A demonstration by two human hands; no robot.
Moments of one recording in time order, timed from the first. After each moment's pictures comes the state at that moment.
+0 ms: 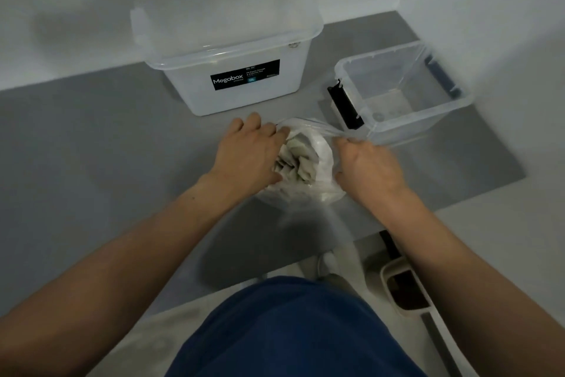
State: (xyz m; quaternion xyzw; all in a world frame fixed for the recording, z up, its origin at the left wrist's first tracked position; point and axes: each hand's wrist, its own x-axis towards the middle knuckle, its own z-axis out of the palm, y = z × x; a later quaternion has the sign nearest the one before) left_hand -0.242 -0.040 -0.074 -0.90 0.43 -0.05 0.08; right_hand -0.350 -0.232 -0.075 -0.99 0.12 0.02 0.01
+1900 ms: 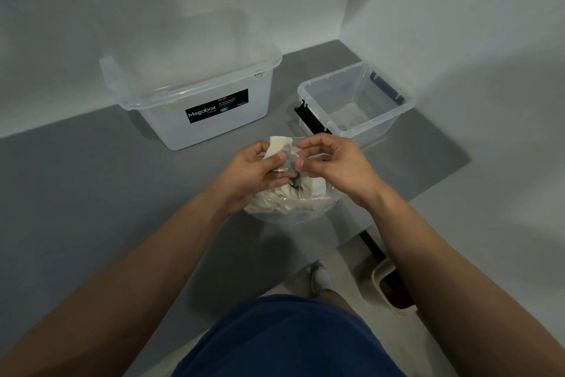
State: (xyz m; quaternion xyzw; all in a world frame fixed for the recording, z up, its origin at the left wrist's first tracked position) left_hand -0.248 -0.059 -0.068 -0.59 0.10 0.44 -0.67; right_hand -0.356 -0.223 -0.053 -0.77 0.21 -0.06 0.60
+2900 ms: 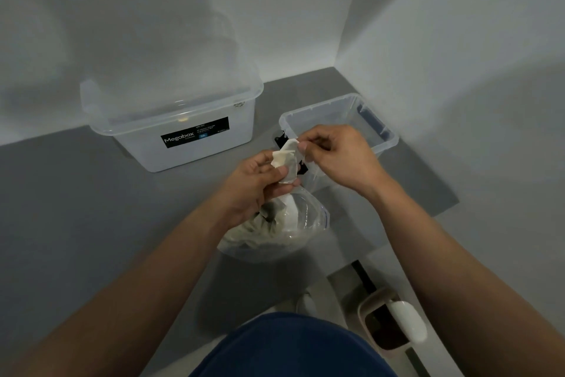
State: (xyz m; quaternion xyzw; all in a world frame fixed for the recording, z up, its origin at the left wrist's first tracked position) left_hand -0.254 -0.126 -0.047 -0.52 0.09 0.43 -0.73; right_hand -0.329 -0.301 0.004 -0.91 0.14 -0.10 0.37
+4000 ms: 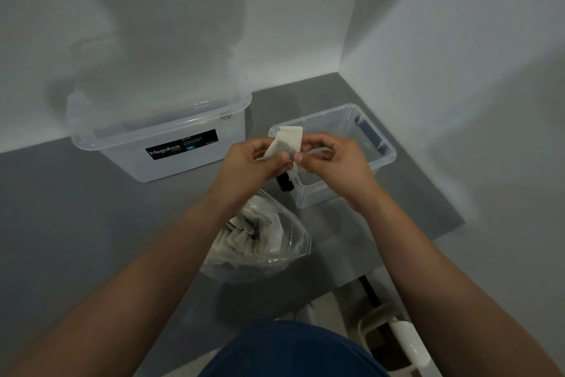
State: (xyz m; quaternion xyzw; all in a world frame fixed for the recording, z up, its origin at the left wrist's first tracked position) left_hand -0.238 -0.181 -0.025 -0.68 0.15 0.25 -0.68; right_hand -0.314 -0.352 -0.029 -0.77 0.15 -0.11 0.61
